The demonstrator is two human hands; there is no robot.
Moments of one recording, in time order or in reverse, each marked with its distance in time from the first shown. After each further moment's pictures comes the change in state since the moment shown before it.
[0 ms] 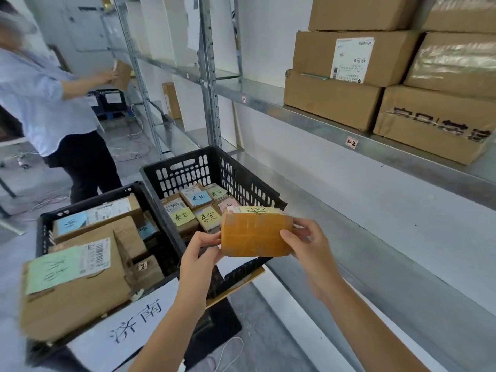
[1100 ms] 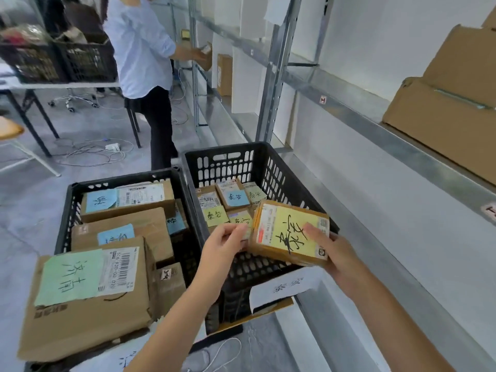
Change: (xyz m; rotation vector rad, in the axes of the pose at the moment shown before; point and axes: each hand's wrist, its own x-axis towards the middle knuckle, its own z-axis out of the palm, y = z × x) left_hand 0.132 -0.007 -0.035 -0.124 0.001 -0.119; right_hand 0.145 -0.015 0.077 0.082 -0.340 0.323
